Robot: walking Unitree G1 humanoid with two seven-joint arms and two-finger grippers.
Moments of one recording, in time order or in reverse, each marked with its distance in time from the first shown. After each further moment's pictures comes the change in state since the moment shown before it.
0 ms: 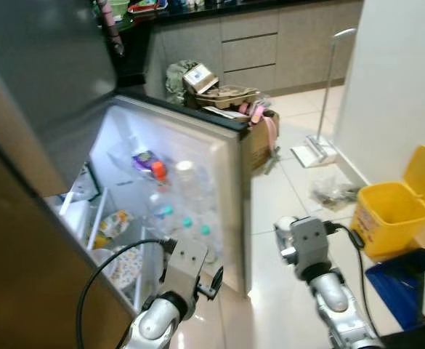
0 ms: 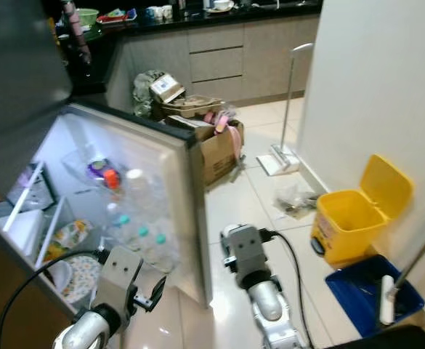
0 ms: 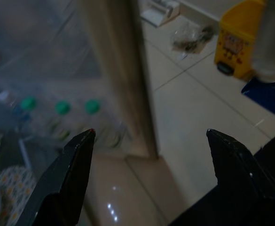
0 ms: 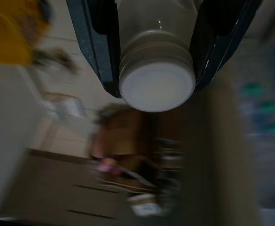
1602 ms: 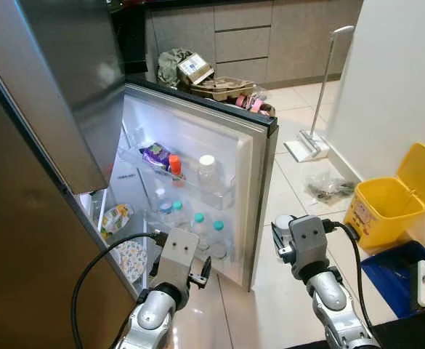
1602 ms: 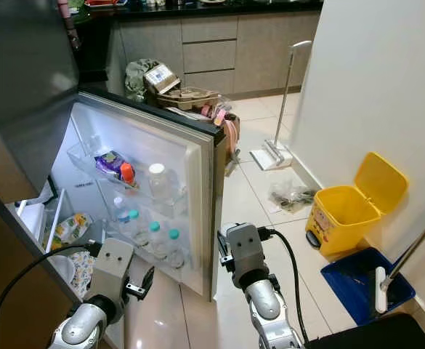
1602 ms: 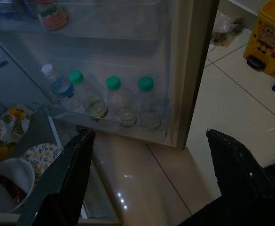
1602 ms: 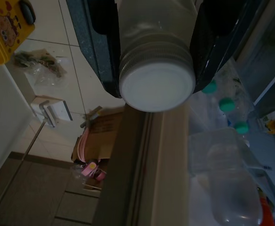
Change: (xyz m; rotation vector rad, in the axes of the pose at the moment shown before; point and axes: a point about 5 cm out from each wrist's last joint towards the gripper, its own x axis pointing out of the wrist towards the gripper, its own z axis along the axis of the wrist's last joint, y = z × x) left arm 0.005 0.012 -0.003 -0.019 0.032 0.111; right arm 0.001 0.013 0.002 0.017 -0.006 0.056
